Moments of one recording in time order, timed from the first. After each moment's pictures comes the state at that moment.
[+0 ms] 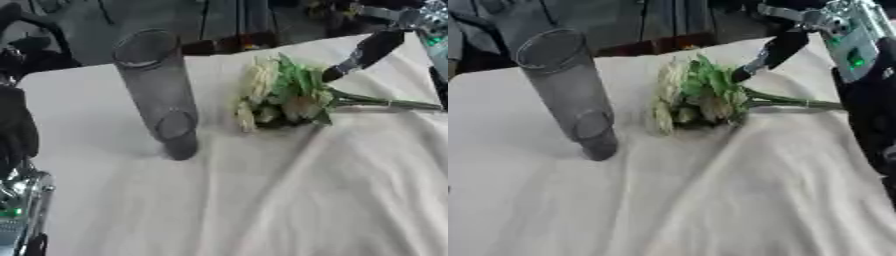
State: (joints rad) left arm -0.39 0.17 0.03 -1.99 -0.08 -0.43 0.21; right arm -1.20 -0.49 0.02 -0.88 0.88 -0.57 0.59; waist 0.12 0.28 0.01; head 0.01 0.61
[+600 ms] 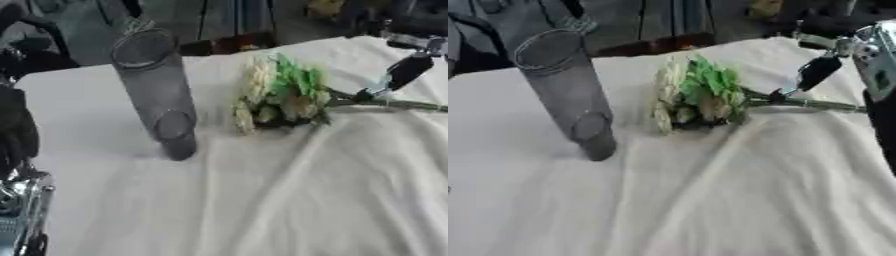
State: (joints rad) left arm -0.39 0.17 0.03 -1.99 -0.08 -0.43 0.21; right arm -1.13 -0.54 -0.03 -0.80 1.06 -0.66 0.49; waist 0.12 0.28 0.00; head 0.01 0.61
